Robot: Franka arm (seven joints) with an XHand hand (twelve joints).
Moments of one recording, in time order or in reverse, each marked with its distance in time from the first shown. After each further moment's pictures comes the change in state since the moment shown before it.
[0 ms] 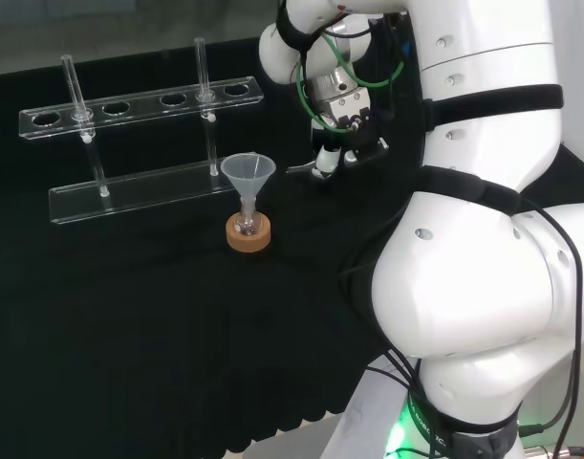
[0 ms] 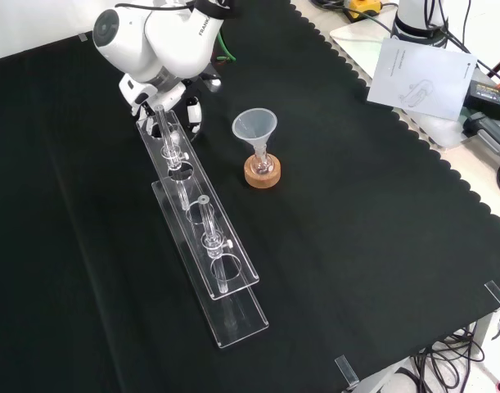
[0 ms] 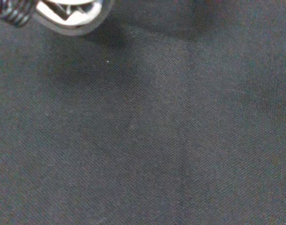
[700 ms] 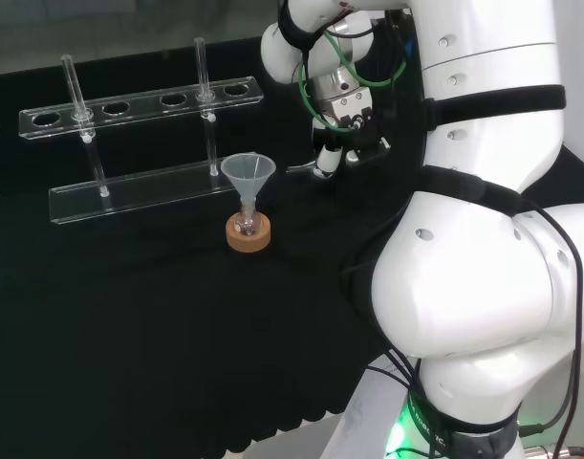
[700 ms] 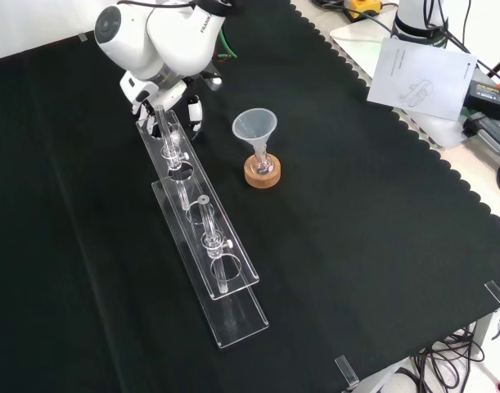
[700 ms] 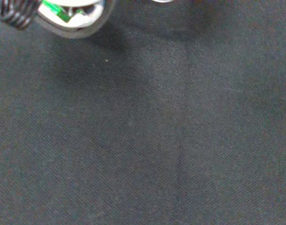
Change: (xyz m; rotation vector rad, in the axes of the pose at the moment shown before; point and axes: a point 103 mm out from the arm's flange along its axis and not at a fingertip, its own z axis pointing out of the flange) arm -0.001 -0.004 -0.001 -0.011 0.003 -0.006
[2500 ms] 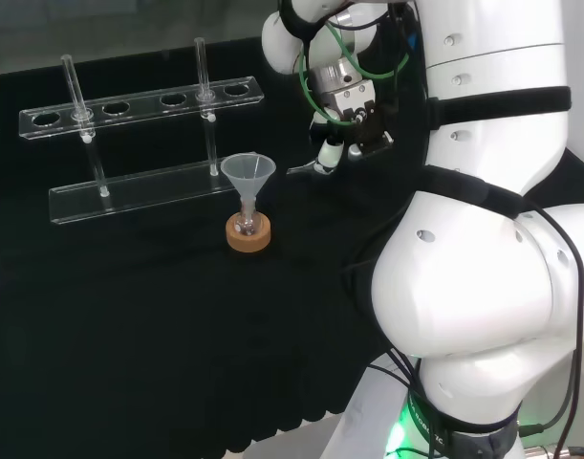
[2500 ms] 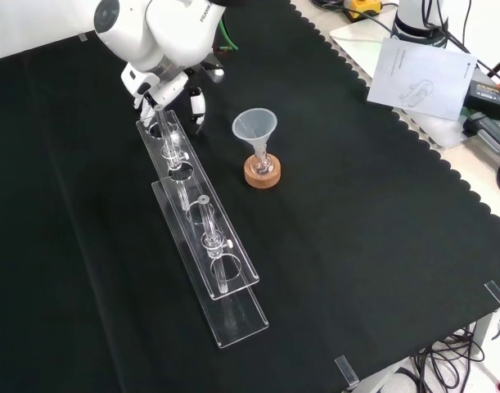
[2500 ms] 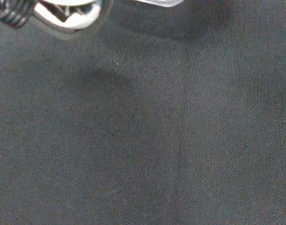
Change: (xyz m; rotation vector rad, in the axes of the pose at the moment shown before) arm 0.000 -0.014 -0.010 0.019 0.016 -0.021
